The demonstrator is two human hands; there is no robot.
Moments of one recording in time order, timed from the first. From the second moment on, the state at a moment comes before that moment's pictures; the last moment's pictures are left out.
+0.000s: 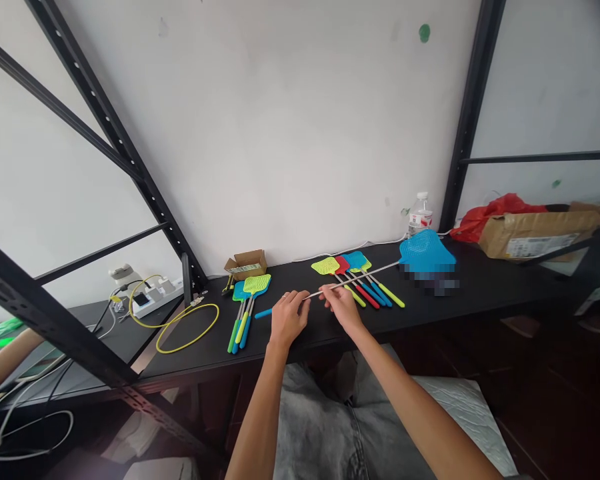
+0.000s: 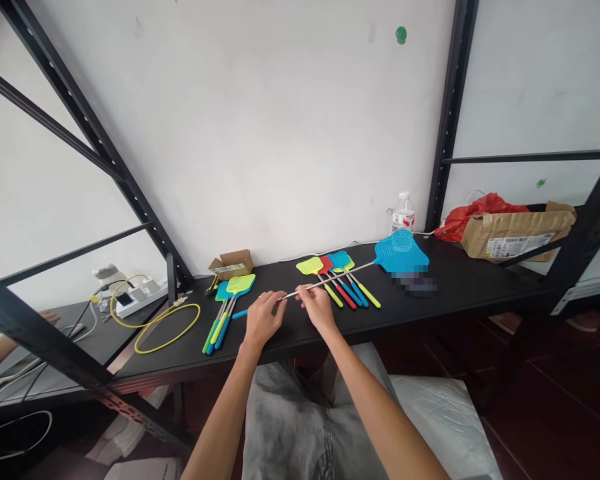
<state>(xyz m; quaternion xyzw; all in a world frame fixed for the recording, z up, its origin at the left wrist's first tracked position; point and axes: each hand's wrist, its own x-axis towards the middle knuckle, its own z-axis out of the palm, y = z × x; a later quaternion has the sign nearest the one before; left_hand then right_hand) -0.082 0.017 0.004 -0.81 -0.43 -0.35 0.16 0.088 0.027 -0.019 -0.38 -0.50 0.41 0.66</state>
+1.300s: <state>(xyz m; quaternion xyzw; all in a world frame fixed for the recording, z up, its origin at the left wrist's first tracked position) -0.092 0.022 0.002 -0.77 -0.49 -0.37 0.18 0.093 0.030 -0.020 -0.38 -0.37 0.42 0.74</state>
